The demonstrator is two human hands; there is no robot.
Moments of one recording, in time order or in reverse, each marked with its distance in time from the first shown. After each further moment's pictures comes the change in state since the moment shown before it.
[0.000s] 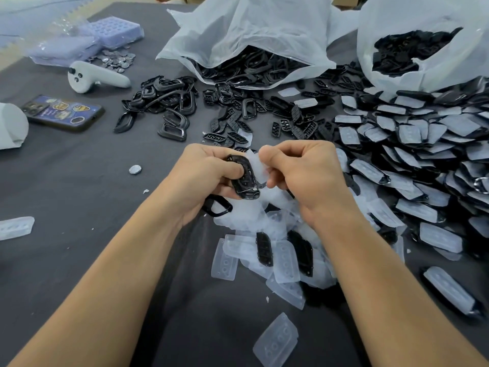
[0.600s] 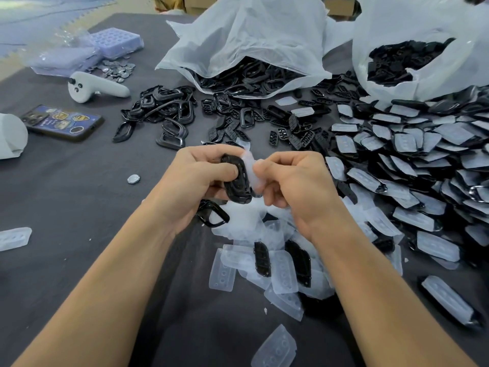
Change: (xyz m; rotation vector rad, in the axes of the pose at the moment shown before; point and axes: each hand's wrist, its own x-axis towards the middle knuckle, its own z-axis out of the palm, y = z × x) left_hand -0.002 0.005 -0.008 -0.049 -0.037 0.132; right_hand -0.004 -0.006 -0.001 0.102 -0.125 0.066
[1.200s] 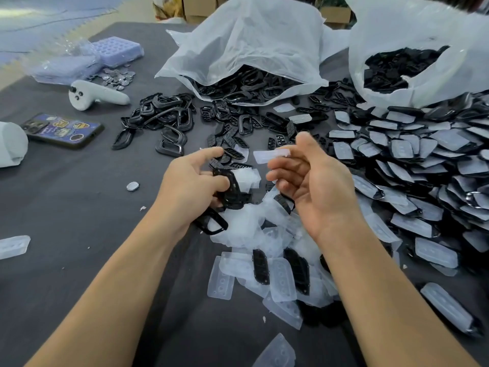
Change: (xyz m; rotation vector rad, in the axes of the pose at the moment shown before) left_hand 0.014 -0.017 -0.003 0.214 0.264 -0.080; right_hand 0.006 -0.006 -0.013 0.513 0.156 0.088
